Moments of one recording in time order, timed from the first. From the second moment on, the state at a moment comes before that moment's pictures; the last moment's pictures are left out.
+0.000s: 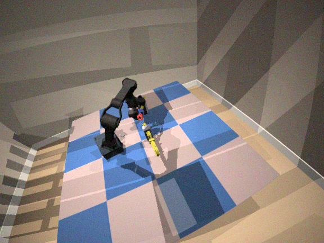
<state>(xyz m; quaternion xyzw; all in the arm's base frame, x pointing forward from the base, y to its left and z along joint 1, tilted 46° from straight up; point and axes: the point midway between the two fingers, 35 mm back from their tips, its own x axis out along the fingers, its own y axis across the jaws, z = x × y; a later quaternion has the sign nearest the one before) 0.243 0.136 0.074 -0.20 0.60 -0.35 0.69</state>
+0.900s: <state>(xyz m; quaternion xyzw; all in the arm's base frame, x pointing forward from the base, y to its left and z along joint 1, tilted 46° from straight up) 0.244 0.125 0.059 0.04 0.41 -0.57 0.71</state>
